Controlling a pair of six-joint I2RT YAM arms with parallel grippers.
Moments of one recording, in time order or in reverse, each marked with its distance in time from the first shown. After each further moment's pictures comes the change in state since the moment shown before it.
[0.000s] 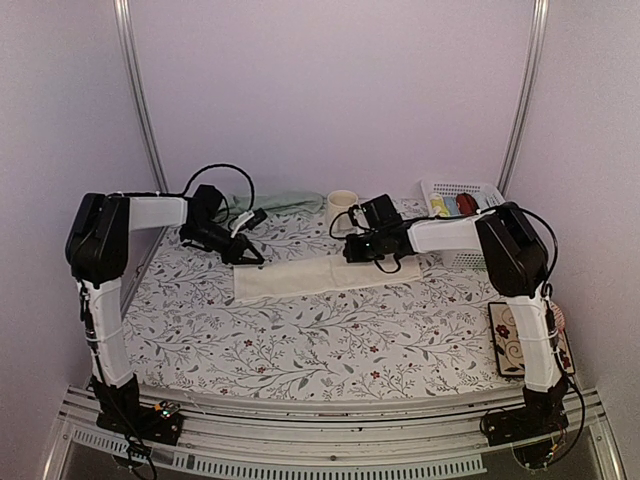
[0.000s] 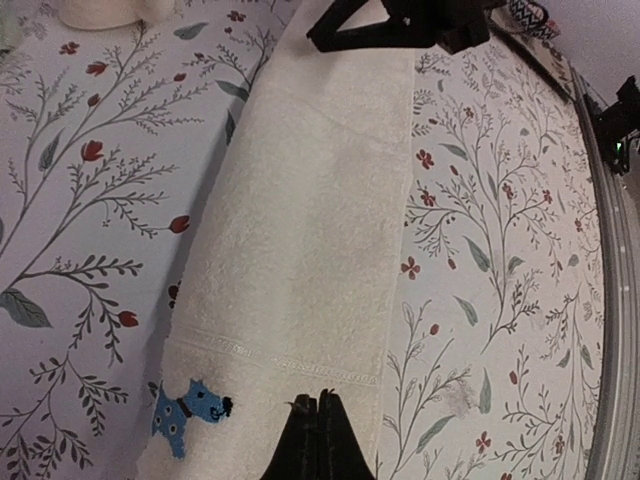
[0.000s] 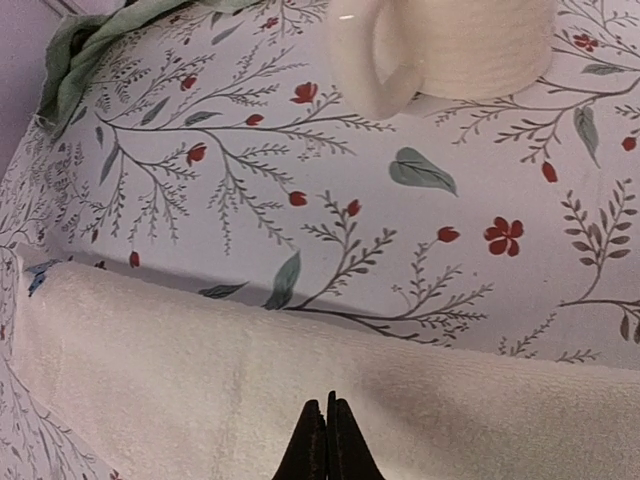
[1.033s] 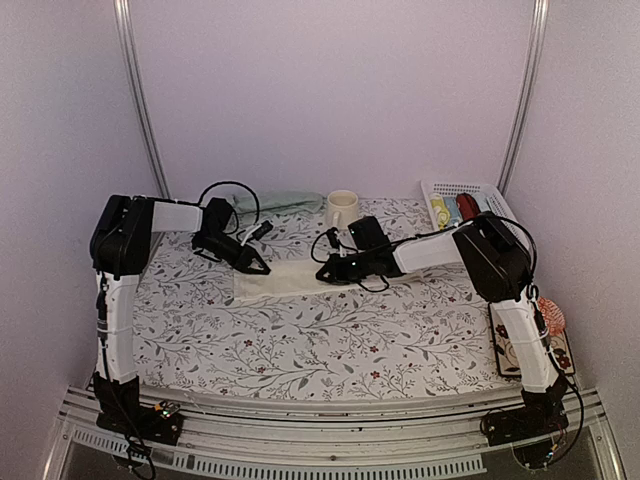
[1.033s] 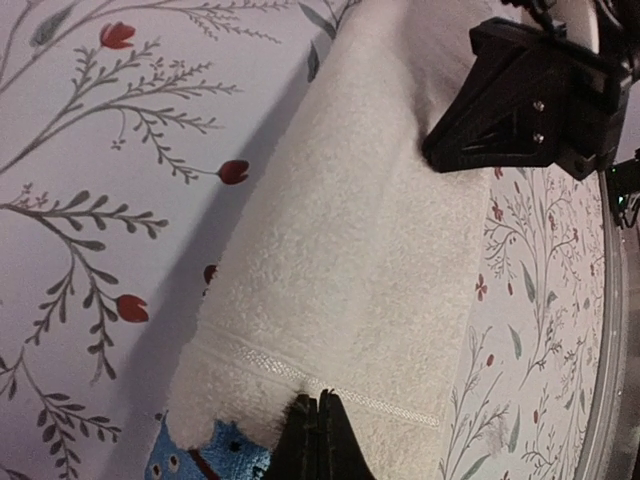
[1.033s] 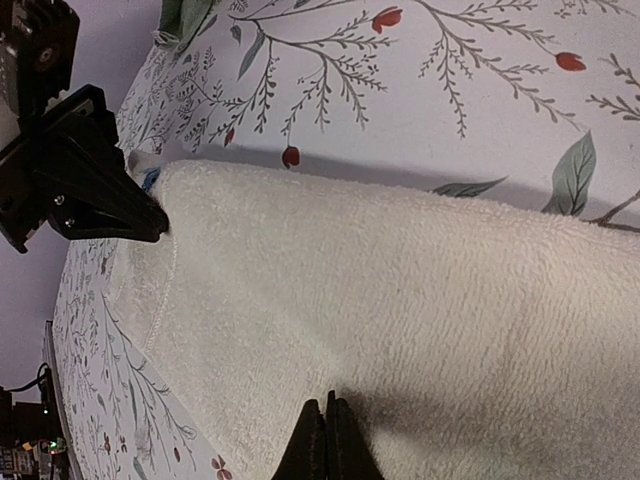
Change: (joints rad) left arm -0.003 0.204 0.118 -0.015 0.030 -0.164; right arm 0.064 0.101 -0.046 0.215 -0.330 0.146
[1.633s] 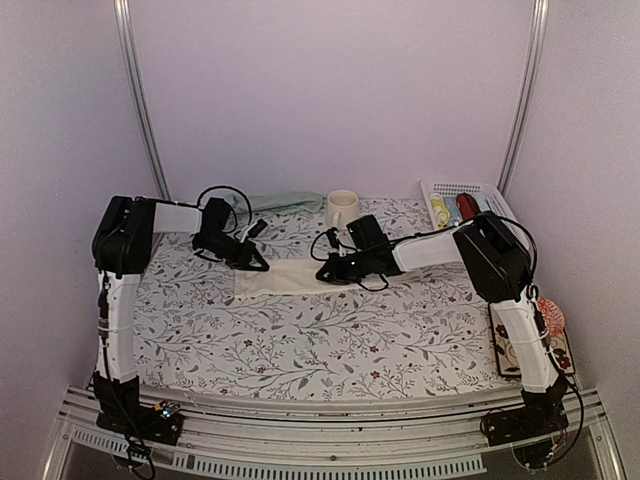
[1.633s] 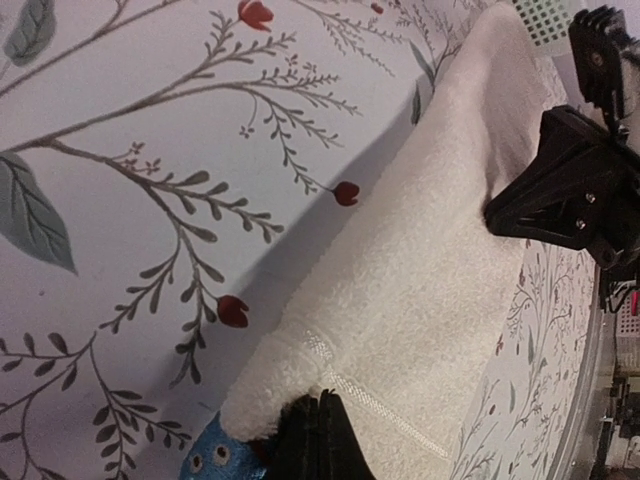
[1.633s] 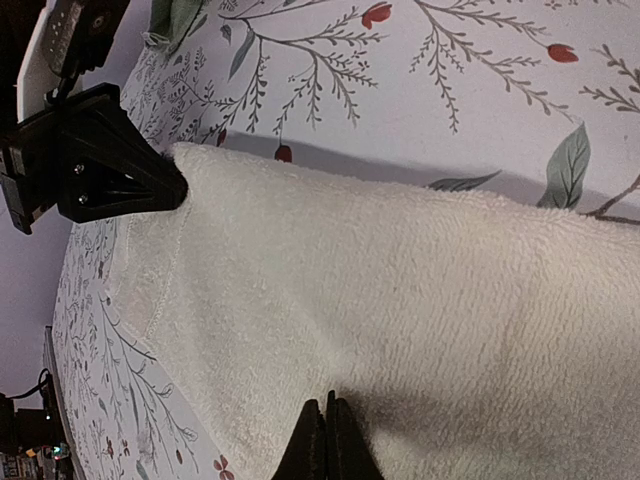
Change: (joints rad) left arm 0.023 0.035 0.013 0.096 -0.068 -0.284; right arm 0.000 0.000 0.020 -0.044 0.029 0.015
